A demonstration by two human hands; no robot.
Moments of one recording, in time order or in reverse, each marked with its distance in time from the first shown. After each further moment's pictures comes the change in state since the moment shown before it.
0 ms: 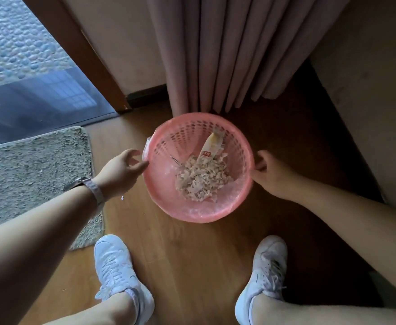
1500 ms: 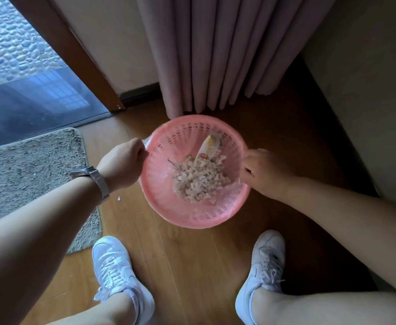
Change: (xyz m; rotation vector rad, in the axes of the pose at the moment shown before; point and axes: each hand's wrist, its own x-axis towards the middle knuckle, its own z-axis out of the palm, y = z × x) left_hand 0.017 0.017 0.001 0.352 0.140 0.327; right_hand -0.017 -0.024 0.001 -0.494 0.153 -0.515
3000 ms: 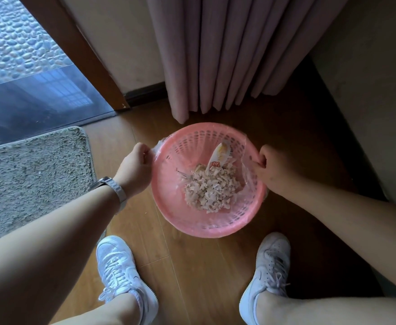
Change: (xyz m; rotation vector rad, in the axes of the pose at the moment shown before) left_hand -0.002 -0.008 0.039 -0.341 0.057 -0.263; right_hand 0.009 0.010 0.014 0.170 0.068 0.454
